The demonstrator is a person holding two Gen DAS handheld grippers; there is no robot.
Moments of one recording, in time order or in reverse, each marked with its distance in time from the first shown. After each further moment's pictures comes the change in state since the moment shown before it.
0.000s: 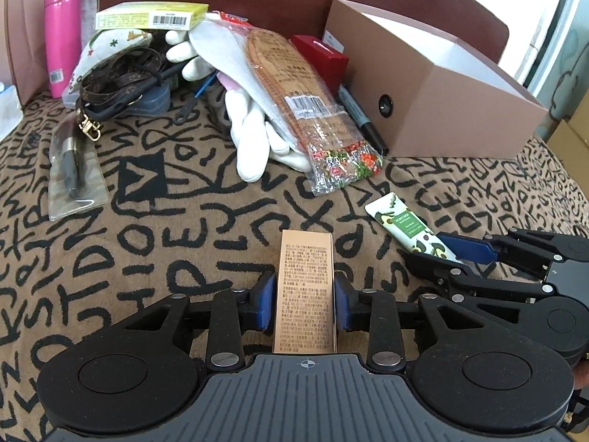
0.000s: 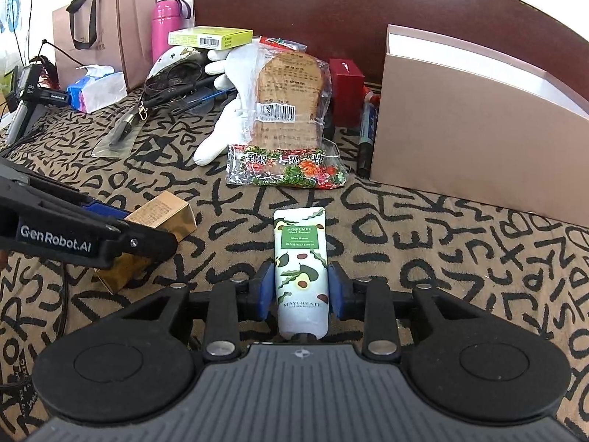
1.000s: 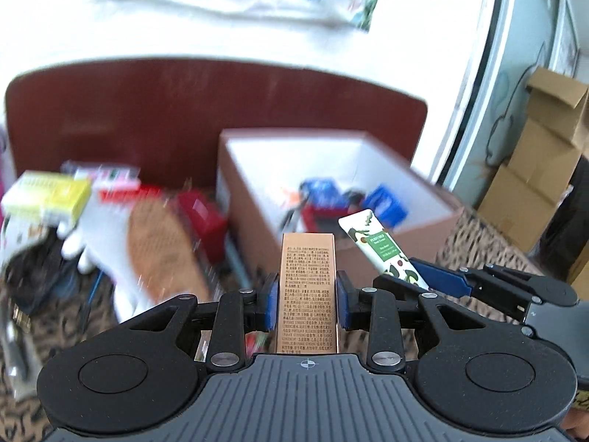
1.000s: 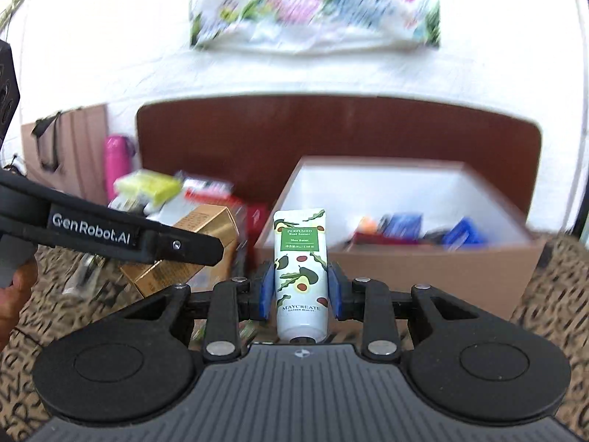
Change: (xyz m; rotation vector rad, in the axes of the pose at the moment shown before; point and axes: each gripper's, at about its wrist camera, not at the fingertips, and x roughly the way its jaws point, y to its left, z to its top) left arm -0.031 -0.097 0.113 0.119 -0.258 -0.153; right arm -0.077 -0.081 0.064 0.088 -0.332 -0.104
